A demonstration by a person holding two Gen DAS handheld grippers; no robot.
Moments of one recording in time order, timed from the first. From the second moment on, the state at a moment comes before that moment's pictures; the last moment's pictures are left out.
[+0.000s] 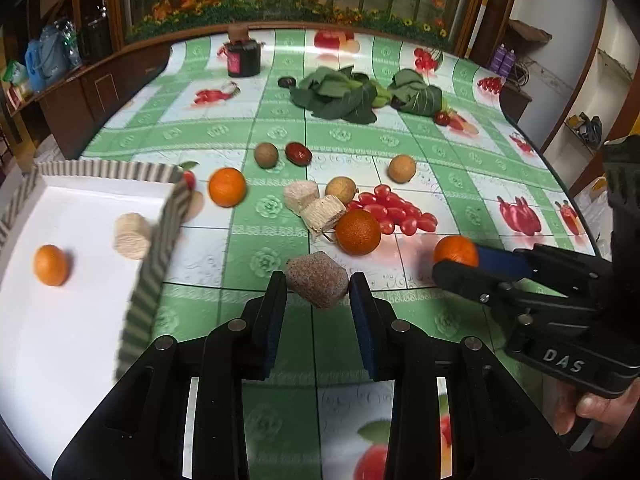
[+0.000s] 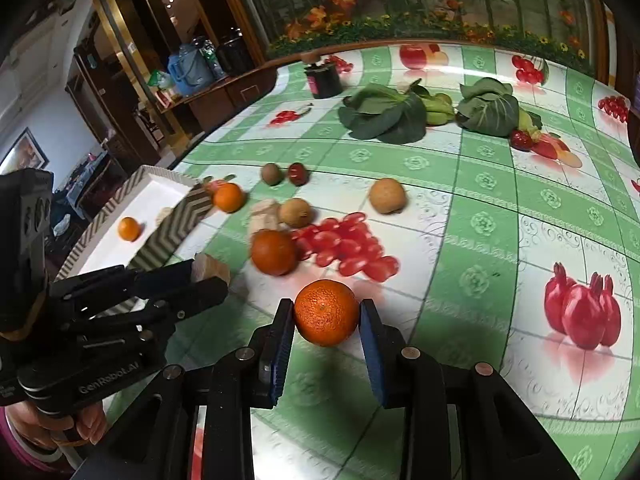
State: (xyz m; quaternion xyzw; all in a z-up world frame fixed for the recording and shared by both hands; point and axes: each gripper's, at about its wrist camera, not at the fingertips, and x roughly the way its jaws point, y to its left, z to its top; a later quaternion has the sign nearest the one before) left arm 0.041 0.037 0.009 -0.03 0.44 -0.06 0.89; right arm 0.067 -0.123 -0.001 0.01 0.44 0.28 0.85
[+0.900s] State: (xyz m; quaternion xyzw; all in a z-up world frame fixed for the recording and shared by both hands) left arm -0.023 0.165 0.061 -0.02 0.40 0.03 0.91; right arm 0.024 -0.011 0.045 -0.02 0.40 0.38 0.83
